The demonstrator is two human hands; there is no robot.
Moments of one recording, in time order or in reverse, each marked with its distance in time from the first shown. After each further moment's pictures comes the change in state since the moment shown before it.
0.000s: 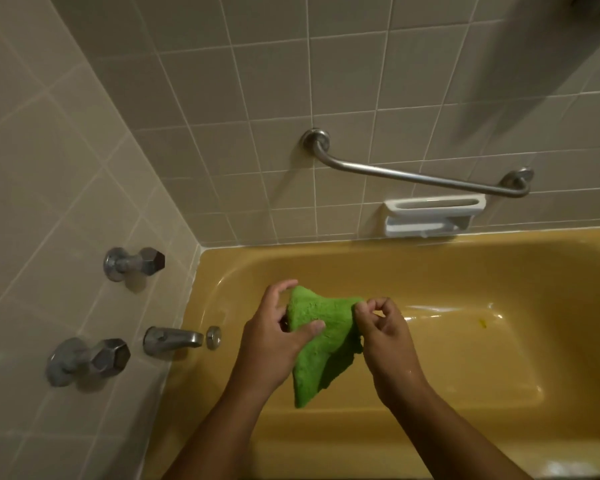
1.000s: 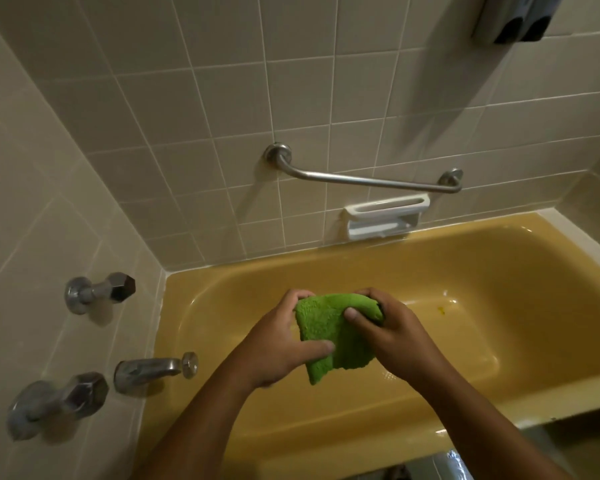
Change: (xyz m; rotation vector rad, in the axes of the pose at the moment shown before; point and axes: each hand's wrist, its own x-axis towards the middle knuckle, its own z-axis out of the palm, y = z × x) left_hand 0.011 0.009 -0.022 0.282 -0.502 0.172; right_hand -0.033 -0.021 -0.024 -0.445 -0.133 -0.373
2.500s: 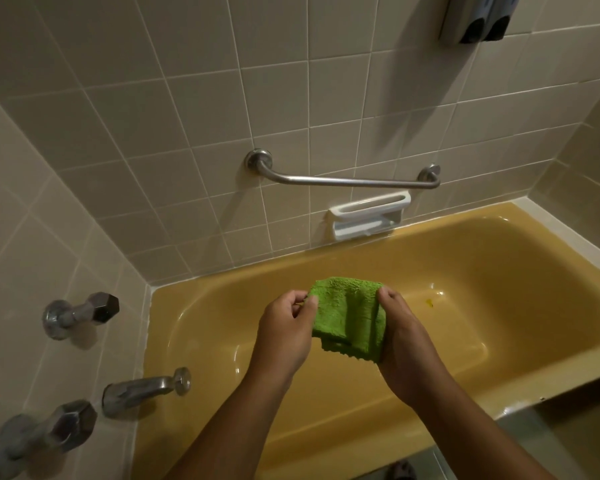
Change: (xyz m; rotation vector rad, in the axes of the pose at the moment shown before) left_hand 0.020 0.025 0.033 -0.298 0.342 -0.111; right_hand -0.012 -0.001 0.006 0.785 0.207 0.297
